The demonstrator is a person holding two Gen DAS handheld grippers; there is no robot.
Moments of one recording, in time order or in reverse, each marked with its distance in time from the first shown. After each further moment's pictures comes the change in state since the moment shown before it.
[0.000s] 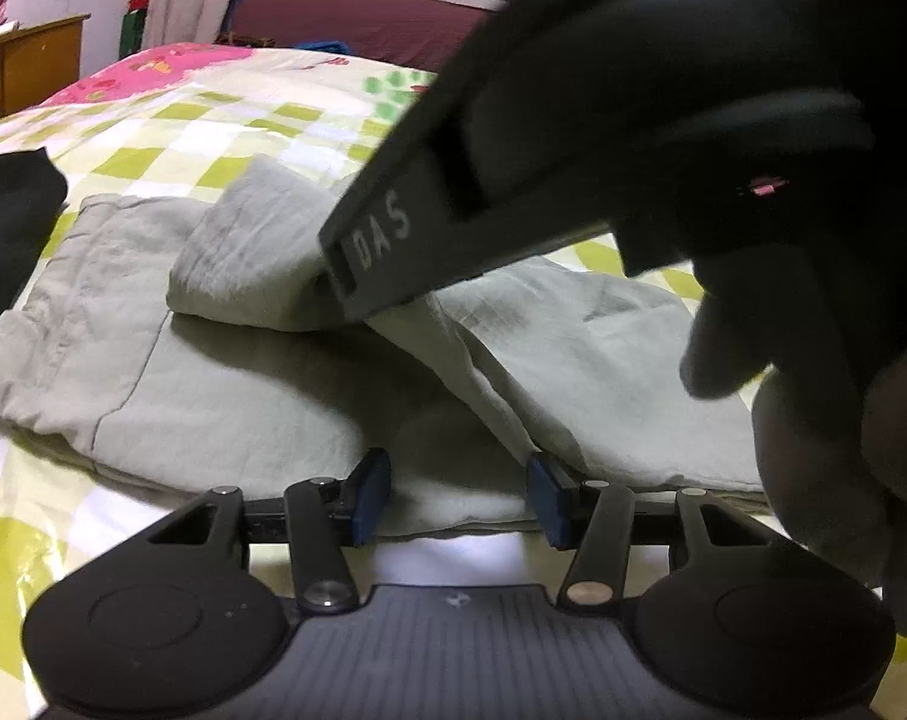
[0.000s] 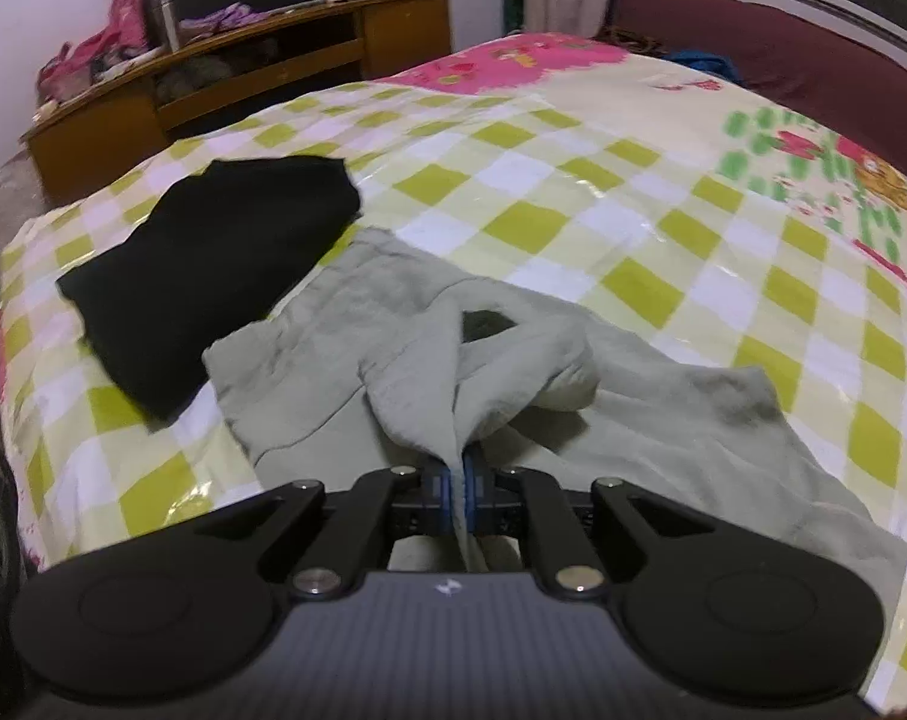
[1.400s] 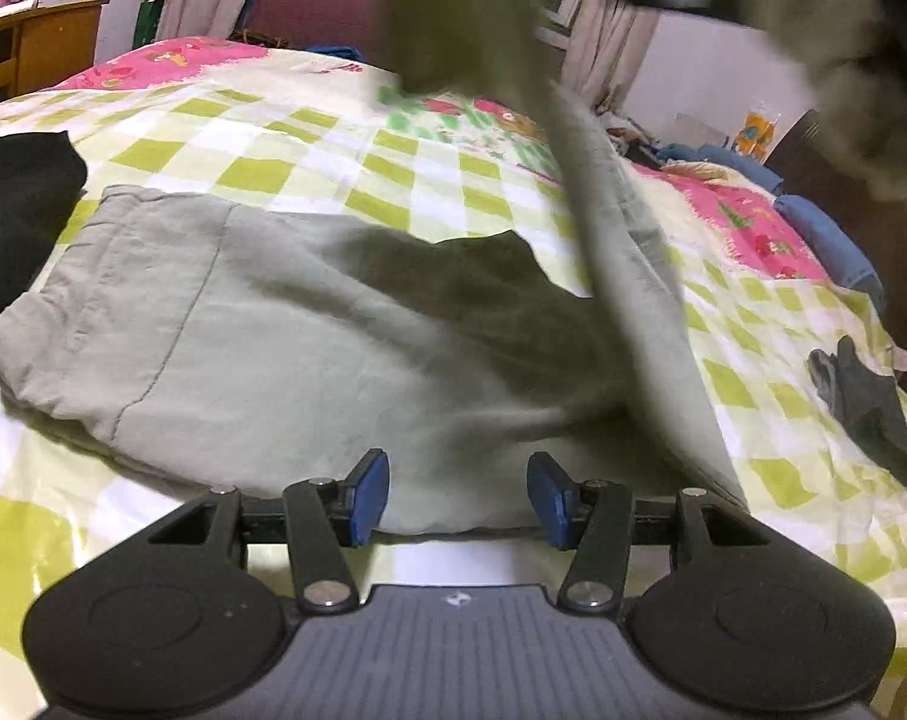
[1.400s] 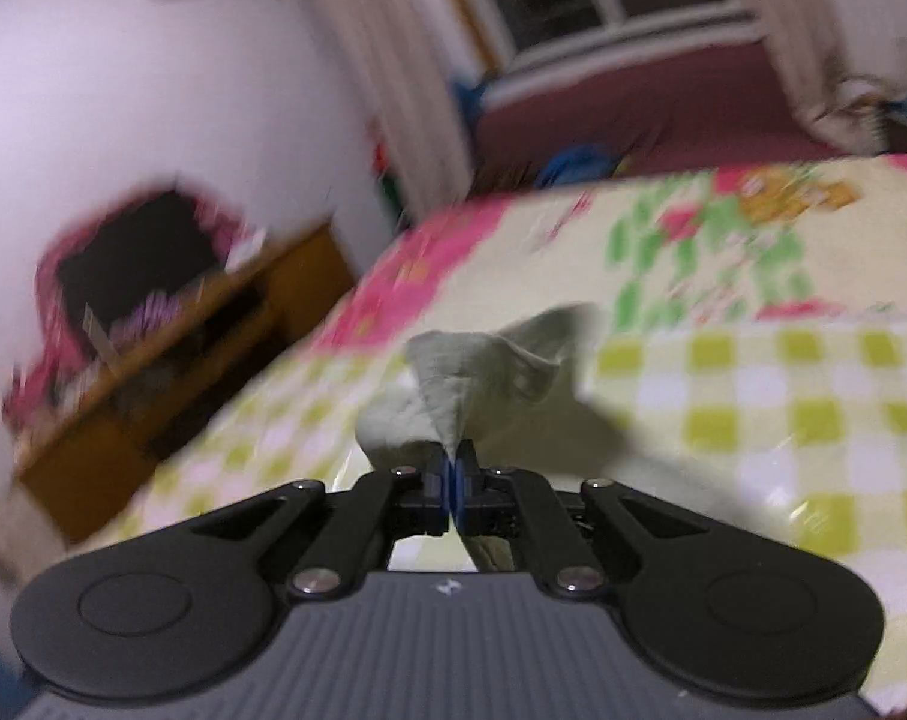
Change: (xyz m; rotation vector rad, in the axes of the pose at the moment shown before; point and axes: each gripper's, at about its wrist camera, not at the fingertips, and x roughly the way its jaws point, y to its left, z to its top) left arm -0.011 0.015 -0.001 -0.052 -0.026 -0.021; right arm -0.071 -0.060 0.084 0.418 -0.328 0.002
